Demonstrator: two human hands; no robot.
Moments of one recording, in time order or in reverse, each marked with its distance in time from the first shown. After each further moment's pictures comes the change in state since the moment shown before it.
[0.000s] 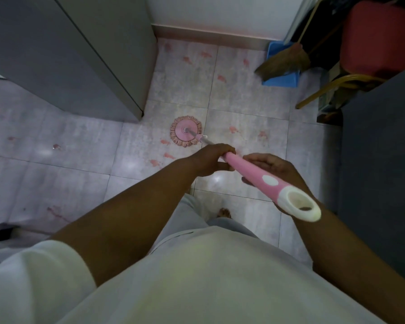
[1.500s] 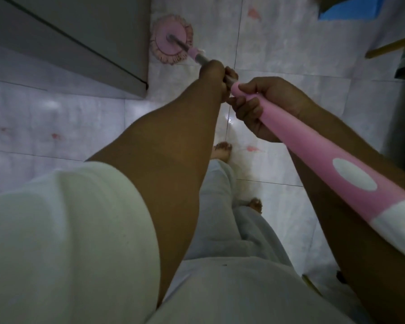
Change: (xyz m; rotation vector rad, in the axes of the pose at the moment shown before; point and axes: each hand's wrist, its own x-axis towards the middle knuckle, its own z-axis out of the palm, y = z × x) left_hand 0.284 -0.124 -0.224 -1.403 0.601 -0.891; right_hand 0.369 -0.083 0.128 0.398 -0.146 0.687
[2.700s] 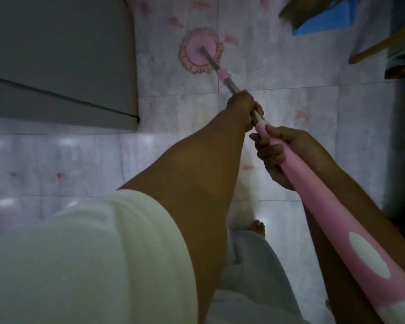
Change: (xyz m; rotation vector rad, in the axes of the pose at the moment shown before) left_hand 0.020 -0.091 0.111 0.519 -0.043 0.072; right_hand -0.046 -0.003 -0.111 0.288 0.015 -0.149
